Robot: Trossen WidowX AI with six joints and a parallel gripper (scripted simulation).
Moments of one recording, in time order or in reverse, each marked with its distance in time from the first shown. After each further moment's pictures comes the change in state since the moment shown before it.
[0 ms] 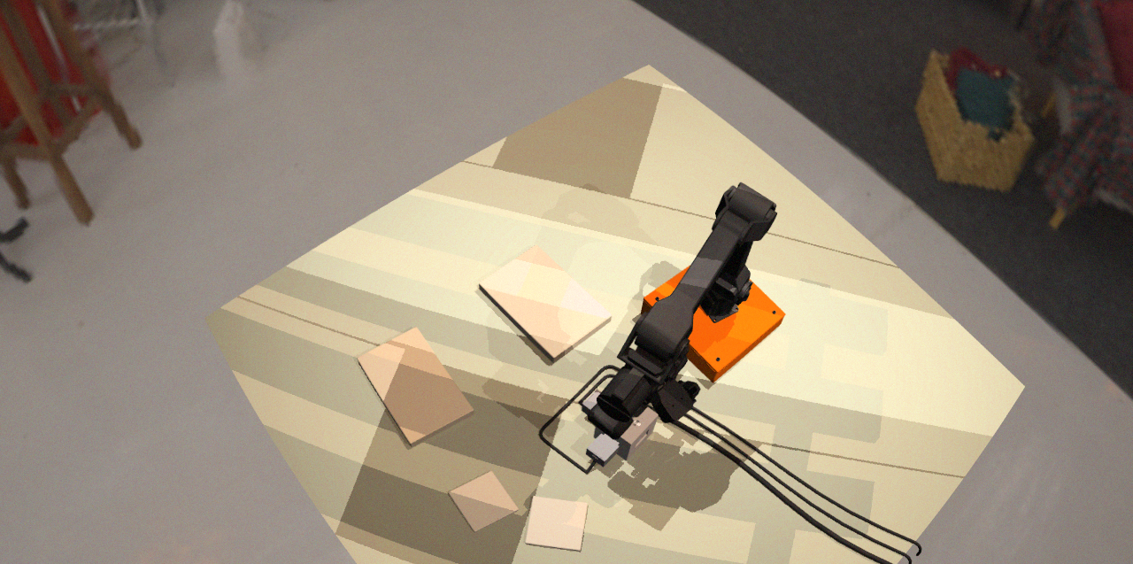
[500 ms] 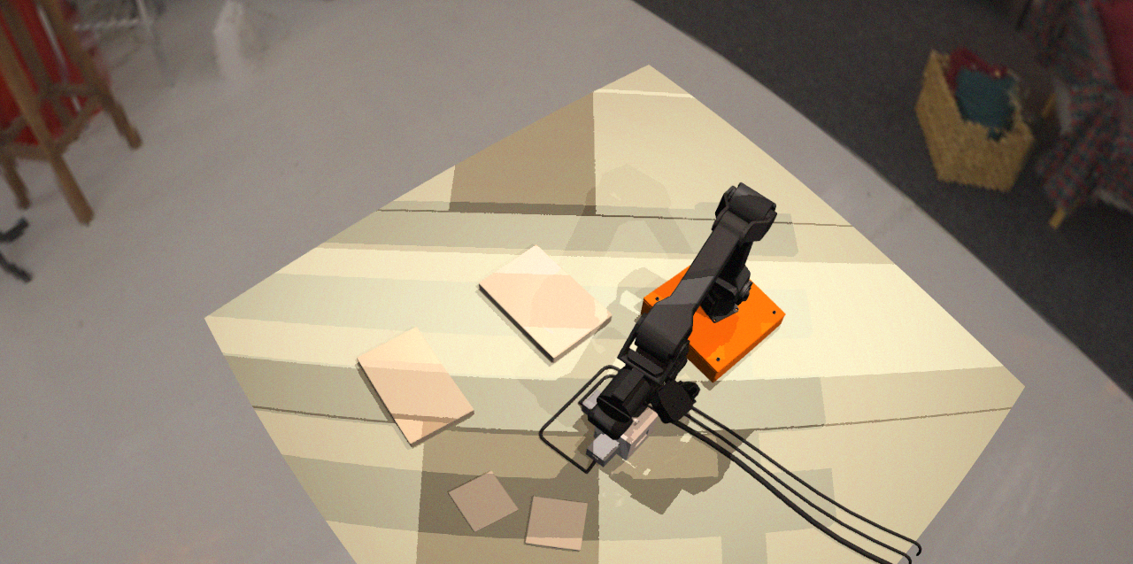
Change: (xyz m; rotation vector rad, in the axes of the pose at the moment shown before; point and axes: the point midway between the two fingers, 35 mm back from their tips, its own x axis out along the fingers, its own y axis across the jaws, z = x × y) arm 0.002 0.000 0.000 0.000 0.000 0.000
